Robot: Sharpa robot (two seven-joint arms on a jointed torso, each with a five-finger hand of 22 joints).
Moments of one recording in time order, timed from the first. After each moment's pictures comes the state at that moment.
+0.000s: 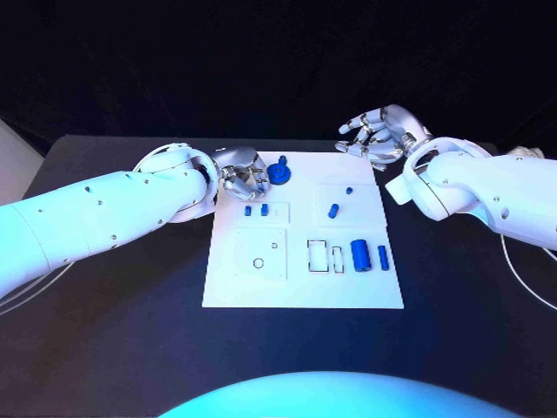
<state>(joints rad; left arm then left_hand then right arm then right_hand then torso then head) 1.29 -0.53 -0.09 1.16 -1.29 -0.09 0.05 1.38 -0.20 0.65 -0.05 0.28 0.93 0.18 0.27 0.35 0.98 0.13 0.37 0.09 1.25 0.05 1.44 0.88 0.16 0.99 0.15 1.20 0.86 1.33 -0.85 -0.15 1.42 -0.74 -0.56 0.10 1.39 -0.20 0.25 0.29 0.30 0.88 0.15 0.18 0.37 1.09 0.07 0.75 0.86 1.47 -0.01 1.32 1.25 0.10 1.39 0.09 0.98 1.12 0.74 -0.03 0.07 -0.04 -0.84</state>
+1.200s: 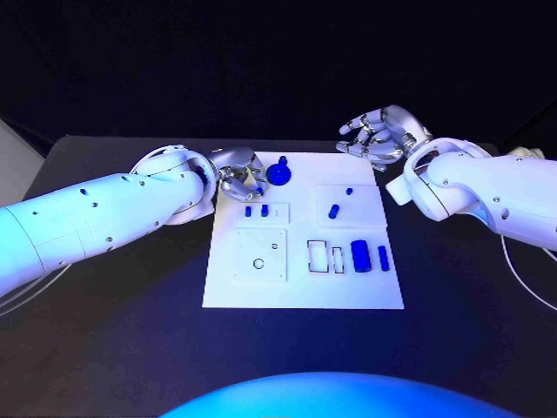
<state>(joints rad) 1.28 -0.55 -0.09 1.17 -1.28 -0.12 0.05 1.36 -0.22 0.65 -0.05 0.28 0.94 0.18 0.27 0.36 0.90 0.14 0.33 0.08 1.23 0.07 1.44 0.84 0.16 0.98 0.16 1.19 0.84 1.33 -0.84 -0.15 1.42 -0.74 -0.56 0.10 1.39 -0.20 0.26 0.29 0.30 0.88 0.15 0.18 0.37 1.10 0.07 0.75 0.85 1.46 -0.01 1.32 1.25 0.10 1.39 0.09 0.97 1.12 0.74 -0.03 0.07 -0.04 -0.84</state>
